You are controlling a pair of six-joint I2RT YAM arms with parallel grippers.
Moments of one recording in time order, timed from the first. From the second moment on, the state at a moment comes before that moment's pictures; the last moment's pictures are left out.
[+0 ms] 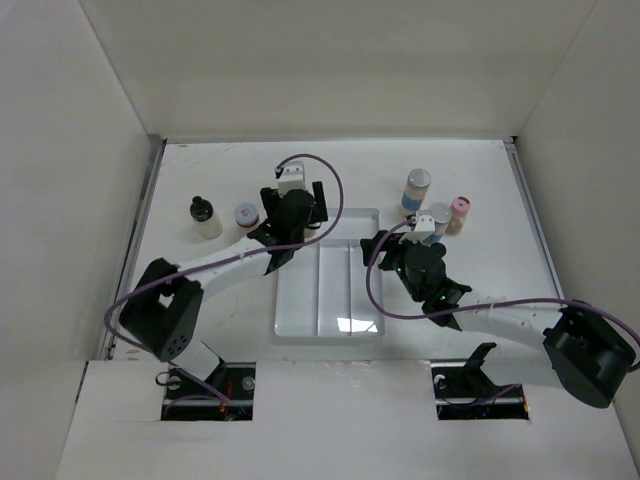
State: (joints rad) left arm -0.66 1.59 0.94 0.22 -0.59 -0.40; right arm 0.78 1.21 0.44 0.57 0.45 0.47
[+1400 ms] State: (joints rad) left arm -0.11 1.58 0.81 0.22 -0.73 -0.49; right arm 0.78 1.28 0.46 0.55 0.41 0.49
